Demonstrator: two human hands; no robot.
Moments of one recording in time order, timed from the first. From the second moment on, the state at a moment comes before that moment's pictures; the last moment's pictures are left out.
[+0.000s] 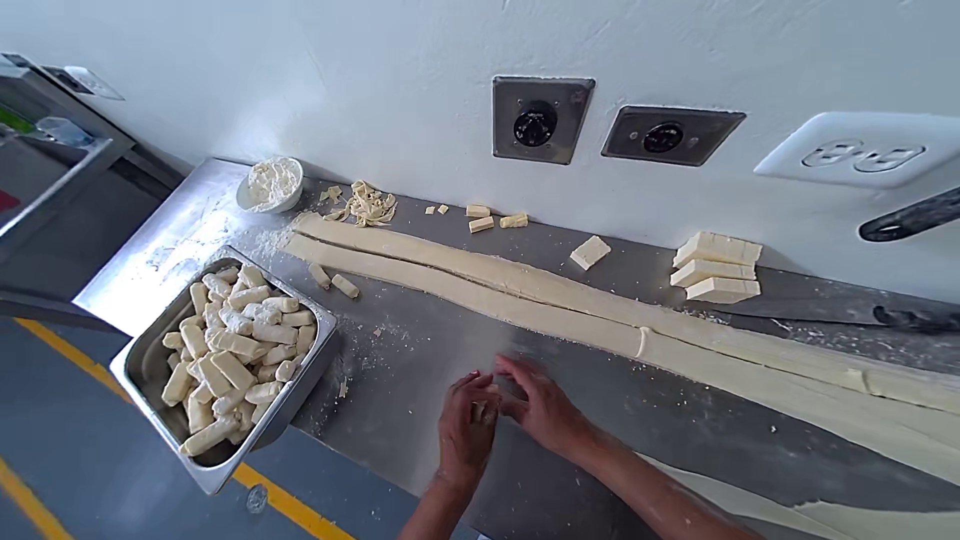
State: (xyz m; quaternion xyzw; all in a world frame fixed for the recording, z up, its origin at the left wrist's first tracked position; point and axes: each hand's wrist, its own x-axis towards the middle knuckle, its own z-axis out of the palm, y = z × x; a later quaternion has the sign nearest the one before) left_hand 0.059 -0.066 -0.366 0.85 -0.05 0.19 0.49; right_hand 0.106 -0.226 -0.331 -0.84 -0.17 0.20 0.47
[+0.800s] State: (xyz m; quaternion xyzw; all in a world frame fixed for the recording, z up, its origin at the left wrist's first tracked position) left_hand 0.045 -0.033 -0.372 0.93 -0.13 0.13 0.33; right_hand 0.042 -0.273 -0.296 -0.68 -0.10 0.54 0.49
